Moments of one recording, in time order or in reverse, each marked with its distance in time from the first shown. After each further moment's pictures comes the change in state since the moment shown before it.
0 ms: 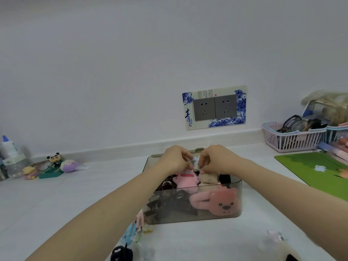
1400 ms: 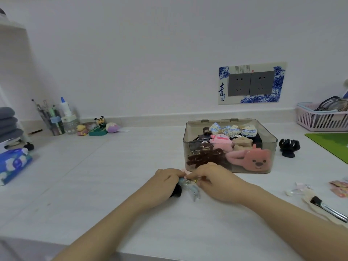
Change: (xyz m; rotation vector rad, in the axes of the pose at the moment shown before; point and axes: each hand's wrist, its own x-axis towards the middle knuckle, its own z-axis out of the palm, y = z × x) left_hand -0.199 -0.104 -0.022 -0.088 -0.066 0.024; right_hand -0.097 -0.102 0.106 0.125 -0.120 -0.322
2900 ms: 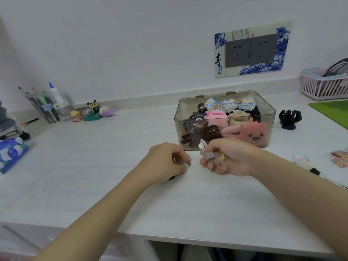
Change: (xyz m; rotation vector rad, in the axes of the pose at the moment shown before) left_hand 0.004 0.030 0.006 0.204 0.020 -0.065; right_hand -0.012 0.008 -0.029 1.217 -0.130 0.736
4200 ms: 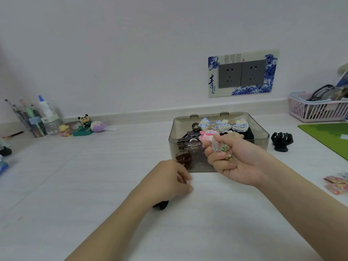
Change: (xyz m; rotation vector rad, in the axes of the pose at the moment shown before) left_hand 0.027 0.003 0.008 -0.009 -0.051 0.012; right_hand -0.015 -0.035 -0.015 0.603 -0.141 -0.078
